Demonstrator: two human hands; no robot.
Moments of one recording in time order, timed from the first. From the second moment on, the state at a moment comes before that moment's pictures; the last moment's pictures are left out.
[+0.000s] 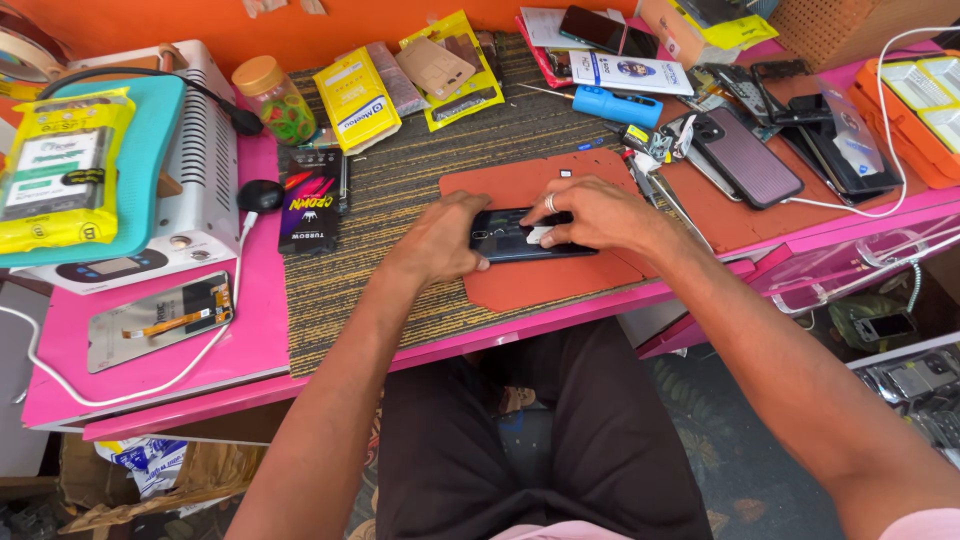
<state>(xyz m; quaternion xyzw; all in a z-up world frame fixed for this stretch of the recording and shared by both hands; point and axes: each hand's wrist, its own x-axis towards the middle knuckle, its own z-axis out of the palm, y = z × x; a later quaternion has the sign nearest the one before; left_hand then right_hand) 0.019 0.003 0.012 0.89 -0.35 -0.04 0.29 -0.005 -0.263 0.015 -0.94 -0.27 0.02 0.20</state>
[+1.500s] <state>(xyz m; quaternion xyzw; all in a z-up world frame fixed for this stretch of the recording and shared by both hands) 0.061 -0.082 0.053 0.76 0.00 -0.01 0.65 0.043 -0.209 -0.025 -0.26 -0.06 0.18 0.95</state>
